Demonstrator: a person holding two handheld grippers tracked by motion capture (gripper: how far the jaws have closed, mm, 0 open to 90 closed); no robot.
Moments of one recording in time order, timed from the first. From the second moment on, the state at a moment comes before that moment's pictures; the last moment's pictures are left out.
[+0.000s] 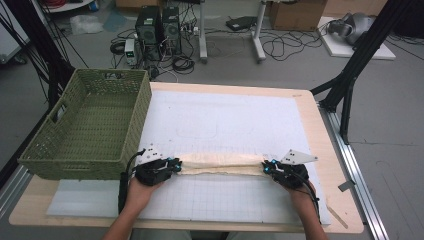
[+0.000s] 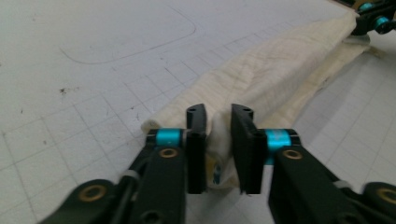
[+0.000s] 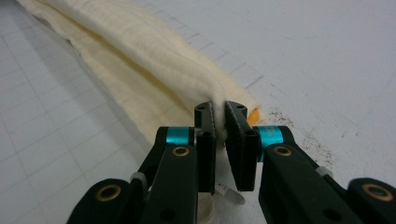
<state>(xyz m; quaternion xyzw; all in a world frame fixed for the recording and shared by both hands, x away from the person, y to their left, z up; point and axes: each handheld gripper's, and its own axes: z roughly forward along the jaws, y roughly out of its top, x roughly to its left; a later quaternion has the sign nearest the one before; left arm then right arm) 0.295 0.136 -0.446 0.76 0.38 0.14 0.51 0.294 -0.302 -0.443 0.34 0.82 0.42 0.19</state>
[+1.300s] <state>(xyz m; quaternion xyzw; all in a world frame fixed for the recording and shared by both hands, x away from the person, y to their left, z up) 0.308 0.113 -0.451 0.80 0.37 0.12 0.45 0.309 -0.273 -0.437 0.39 0.80 0.42 0.18</state>
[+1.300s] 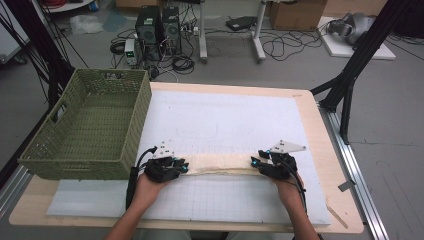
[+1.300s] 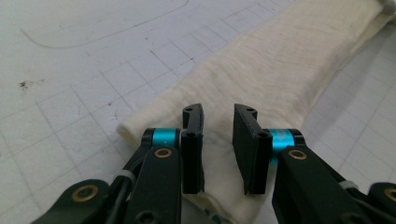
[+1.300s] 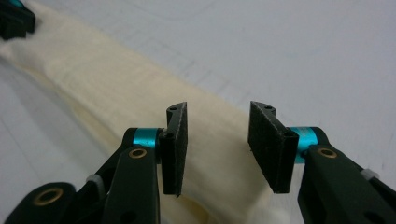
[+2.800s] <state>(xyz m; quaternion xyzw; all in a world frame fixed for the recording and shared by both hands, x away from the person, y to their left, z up) 0.307 0.121 -0.448 0.79 0.38 0.11 0.48 0.281 -0.302 -0.444 0.41 0.79 0.39 0.23</state>
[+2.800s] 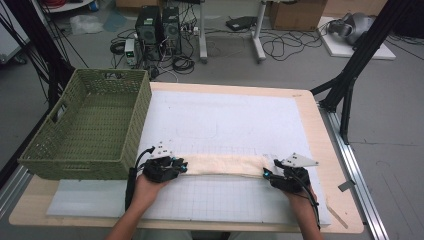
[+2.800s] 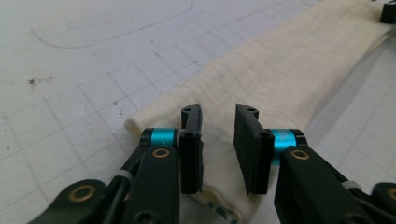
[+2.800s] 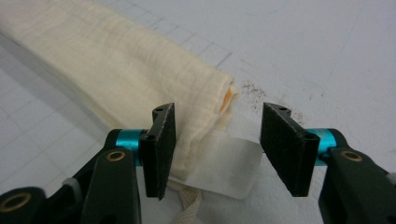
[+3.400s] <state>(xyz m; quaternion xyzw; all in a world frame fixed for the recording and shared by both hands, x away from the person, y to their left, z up) 0.300 0.143 -0.426 0.71 0.37 0.16 0.57 0.273 -0.333 -0.421 0.43 0.74 0.45 0.27</state>
